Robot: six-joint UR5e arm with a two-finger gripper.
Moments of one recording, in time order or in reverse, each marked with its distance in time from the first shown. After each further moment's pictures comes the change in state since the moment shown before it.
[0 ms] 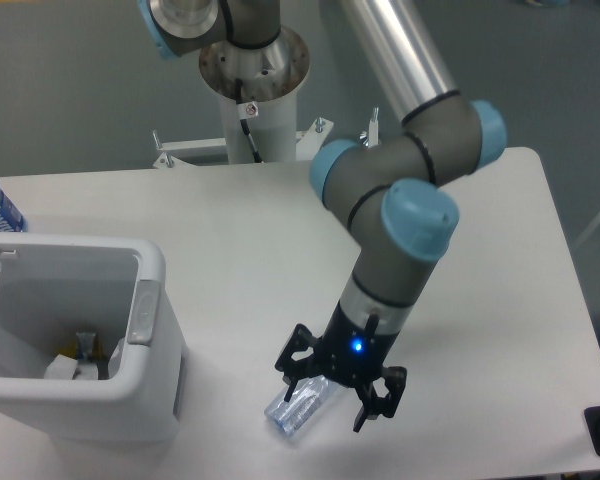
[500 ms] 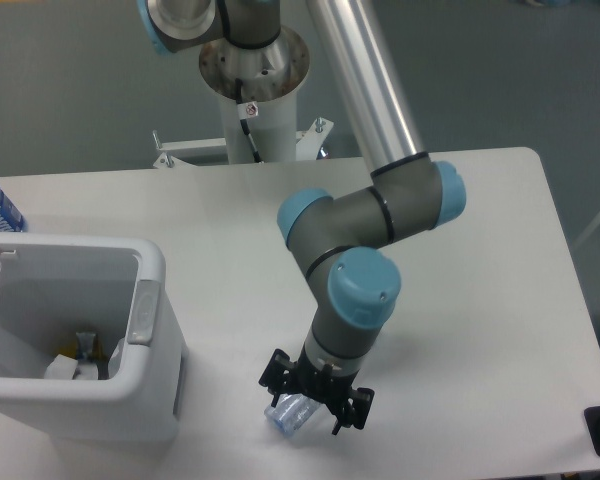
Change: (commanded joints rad) arm -0.058 -0.065 0.006 -0.018 0.158 0.040
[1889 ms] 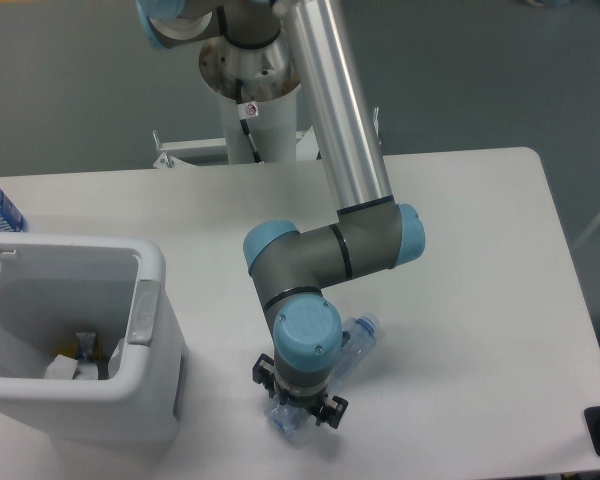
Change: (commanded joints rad) arm -0.057 -0.051 0.002 -0.040 0.160 0.042
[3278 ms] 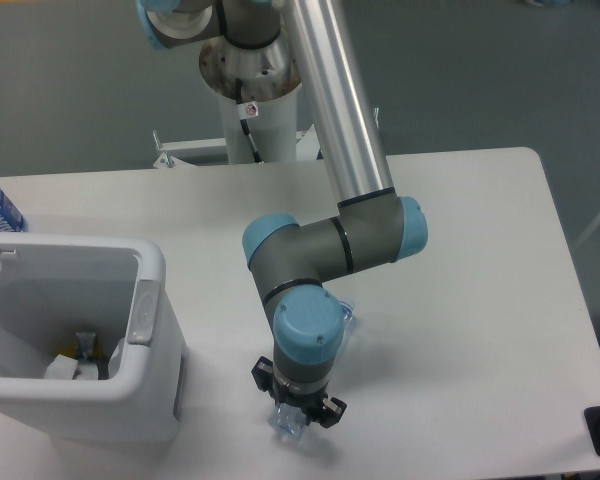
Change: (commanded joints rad) arm 0.040 0.046 0.052 0.005 -0.136 0.002
